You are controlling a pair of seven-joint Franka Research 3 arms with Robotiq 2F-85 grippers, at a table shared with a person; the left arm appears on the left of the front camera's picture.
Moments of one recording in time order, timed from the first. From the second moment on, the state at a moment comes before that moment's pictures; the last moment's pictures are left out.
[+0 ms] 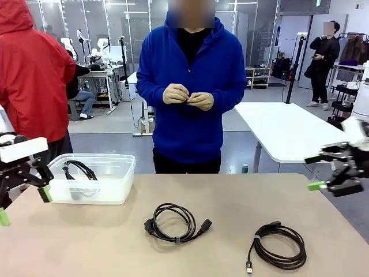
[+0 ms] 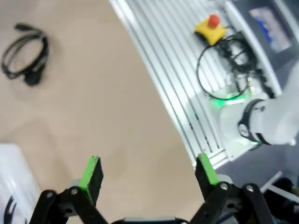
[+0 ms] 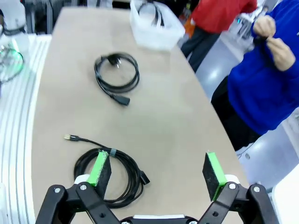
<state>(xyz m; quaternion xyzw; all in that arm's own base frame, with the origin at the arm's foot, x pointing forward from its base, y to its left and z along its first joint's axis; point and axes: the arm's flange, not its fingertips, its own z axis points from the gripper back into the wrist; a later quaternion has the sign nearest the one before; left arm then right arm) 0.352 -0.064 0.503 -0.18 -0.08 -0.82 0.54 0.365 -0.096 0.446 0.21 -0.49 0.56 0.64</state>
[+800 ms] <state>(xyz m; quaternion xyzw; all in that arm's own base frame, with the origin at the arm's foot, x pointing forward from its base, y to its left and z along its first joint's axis) 0.375 -0.115 0.514 -0.09 -0.12 -0.75 0.64 0.293 -0.227 0.391 0.34 -0.61 0.44 0.57</state>
